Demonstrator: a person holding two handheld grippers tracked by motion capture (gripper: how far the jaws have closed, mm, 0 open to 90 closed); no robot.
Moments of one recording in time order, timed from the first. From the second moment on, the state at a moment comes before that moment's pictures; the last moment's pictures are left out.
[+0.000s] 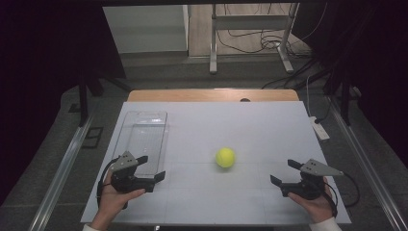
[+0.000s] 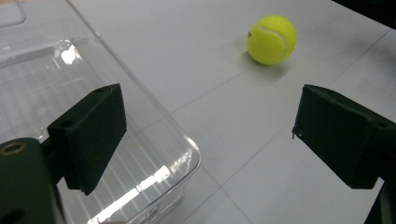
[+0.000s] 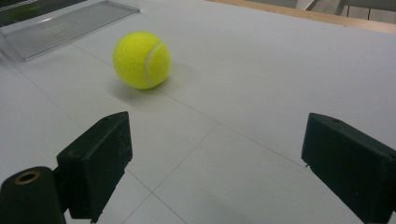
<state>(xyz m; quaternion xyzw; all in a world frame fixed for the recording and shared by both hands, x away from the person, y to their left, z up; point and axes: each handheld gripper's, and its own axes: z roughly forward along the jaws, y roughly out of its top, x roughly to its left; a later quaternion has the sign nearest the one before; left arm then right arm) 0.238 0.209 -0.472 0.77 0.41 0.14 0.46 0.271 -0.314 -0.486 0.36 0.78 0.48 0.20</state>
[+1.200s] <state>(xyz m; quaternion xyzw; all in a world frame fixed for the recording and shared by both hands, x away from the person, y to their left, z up) 0.270 0.163 -0.458 0.81 0.37 0.10 0.44 0.271 -0.317 -0.489 0.36 0.78 0.48 0.20</state>
